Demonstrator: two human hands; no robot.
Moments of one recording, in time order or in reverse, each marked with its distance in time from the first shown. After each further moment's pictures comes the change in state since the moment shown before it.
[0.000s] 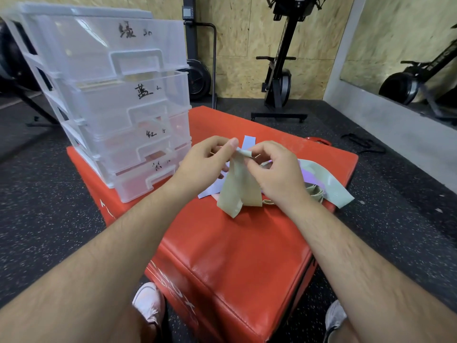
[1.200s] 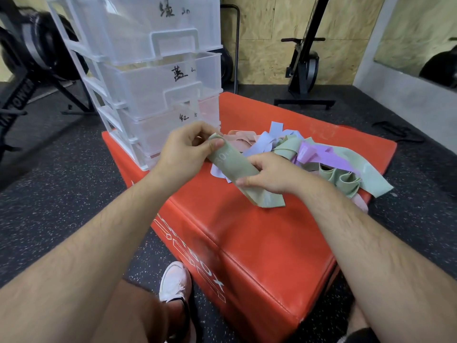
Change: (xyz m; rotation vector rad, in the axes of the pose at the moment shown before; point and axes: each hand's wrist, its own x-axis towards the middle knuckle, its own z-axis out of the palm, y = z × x) left_hand -0.030 -0.025 -0.075 0.000 0.157 0.046; right_hand 0.005 0.000 0.052 -0.120 -0.734 0.156
